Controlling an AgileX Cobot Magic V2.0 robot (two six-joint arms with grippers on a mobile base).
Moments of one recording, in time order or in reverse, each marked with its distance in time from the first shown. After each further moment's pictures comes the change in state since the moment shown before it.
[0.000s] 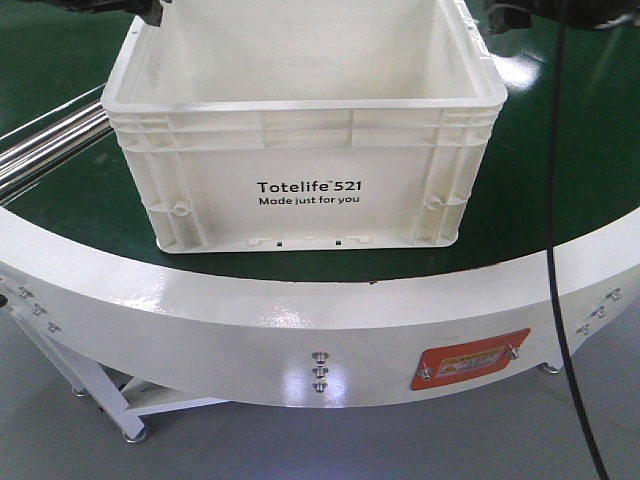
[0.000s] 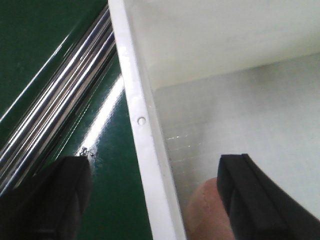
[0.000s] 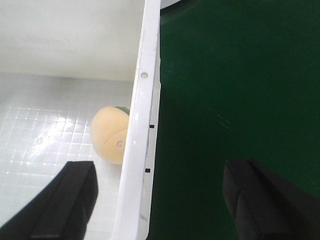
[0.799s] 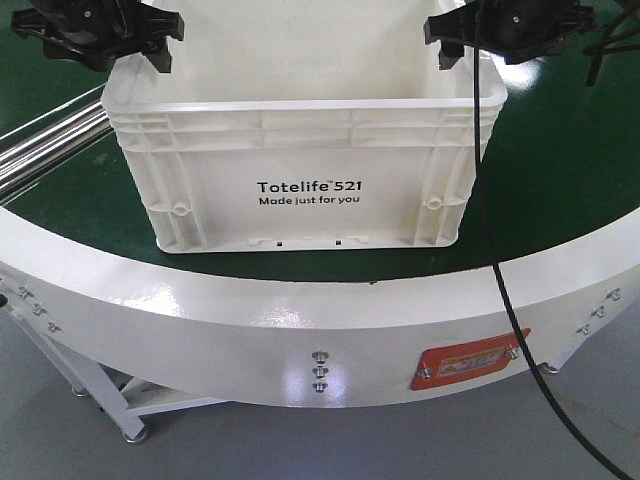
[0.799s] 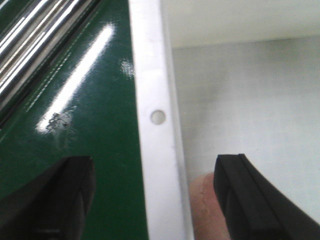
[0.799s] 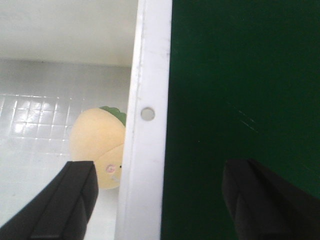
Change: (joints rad) left arm 0.053 0.142 -0.029 -0.114 0.027 -0.042; right arm 0.000 0.345 -0.239 0.001 0.060 0.014
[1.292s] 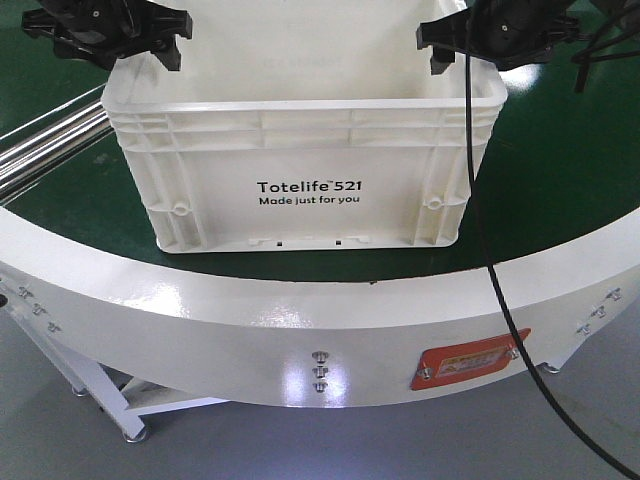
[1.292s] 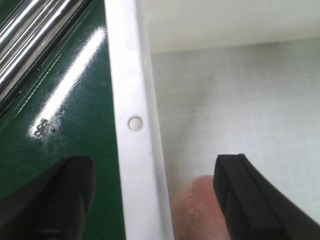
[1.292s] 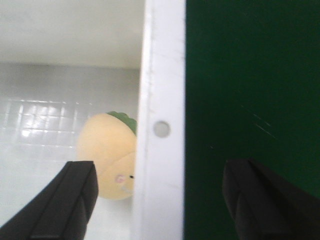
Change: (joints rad) left arm -0.007 0.001 0.000 -0.011 -0.021 0.000; right arm 0.000 0.025 -0.001 0.040 -0.047 -0.001
